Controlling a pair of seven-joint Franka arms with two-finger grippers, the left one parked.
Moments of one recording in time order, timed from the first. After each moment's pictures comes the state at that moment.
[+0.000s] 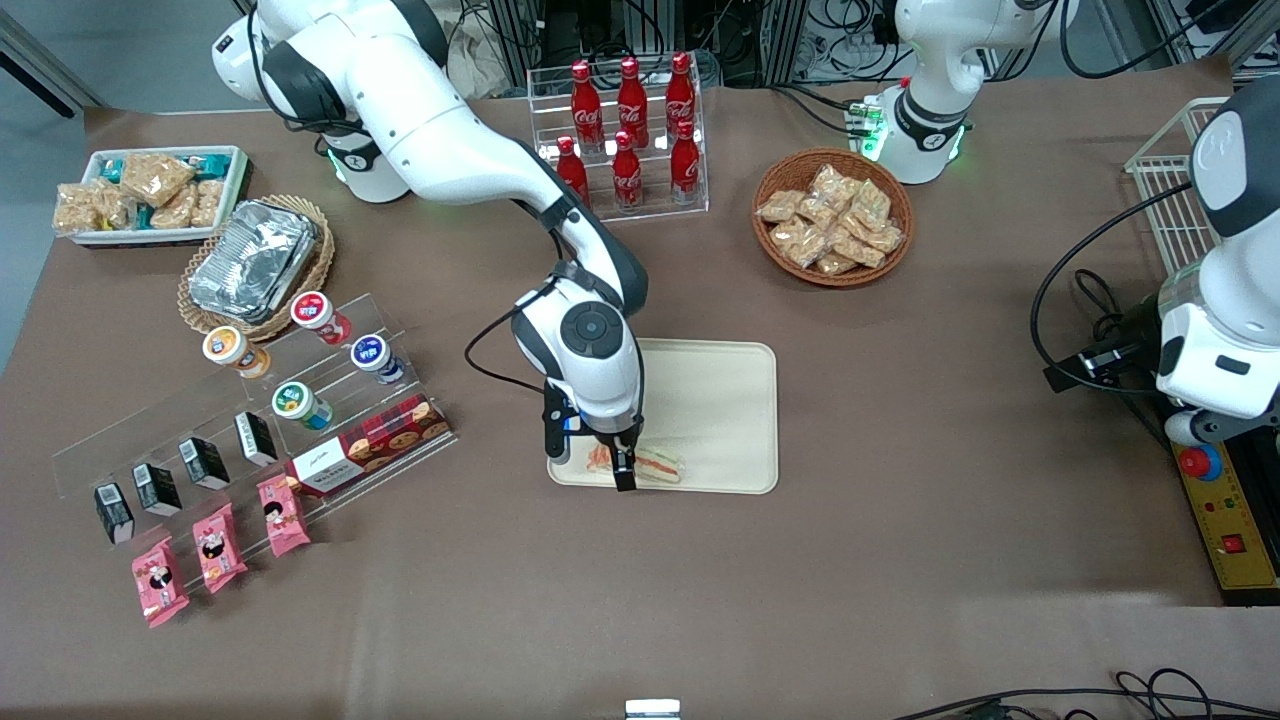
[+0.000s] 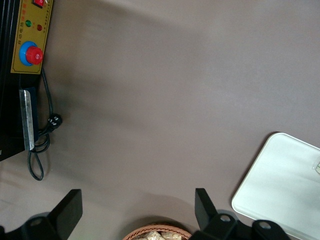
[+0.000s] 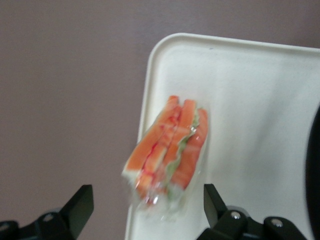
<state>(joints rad) 0.76 0.83 -0.12 -1.30 0.00 2.33 2.20</state>
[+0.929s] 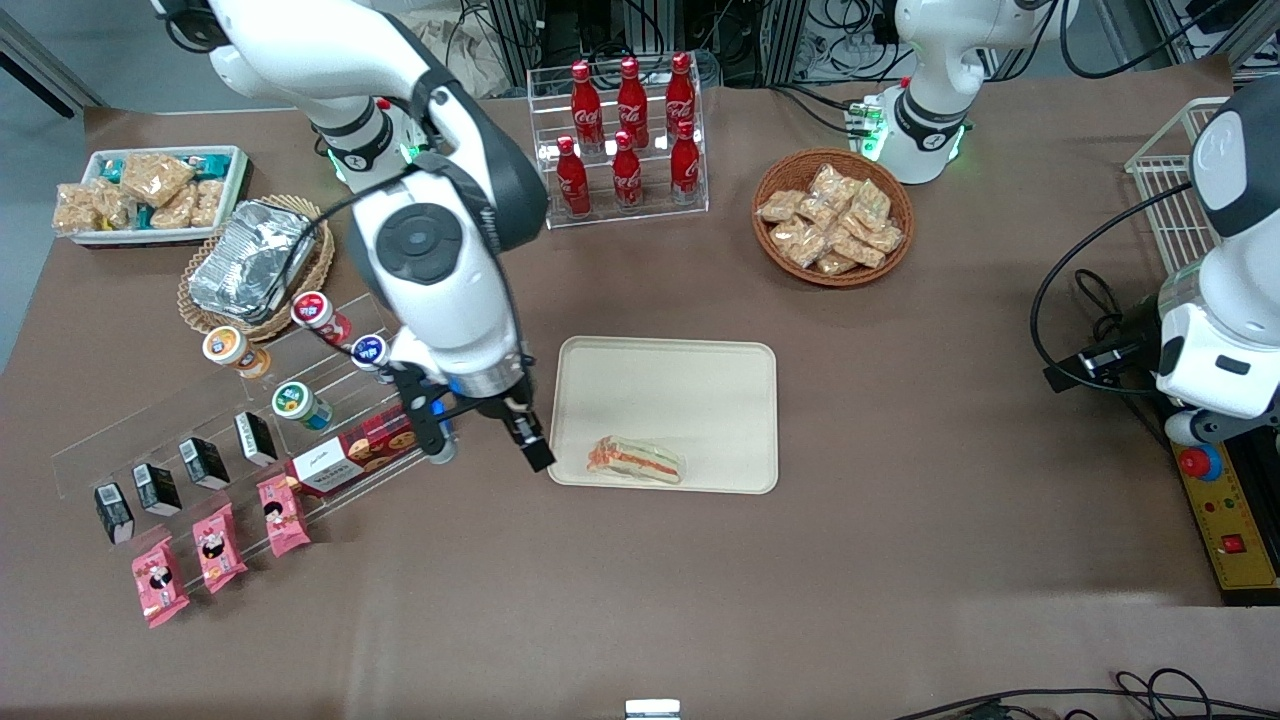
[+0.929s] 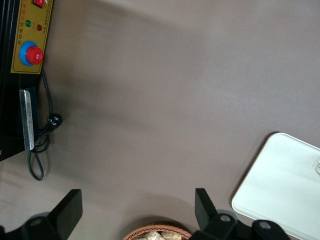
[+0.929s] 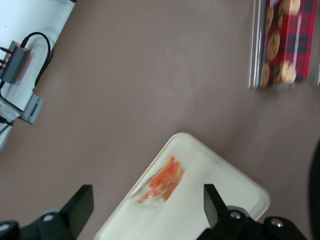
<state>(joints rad) 0.59 0.46 -0.10 -1.35 -0.01 1.95 1.47</state>
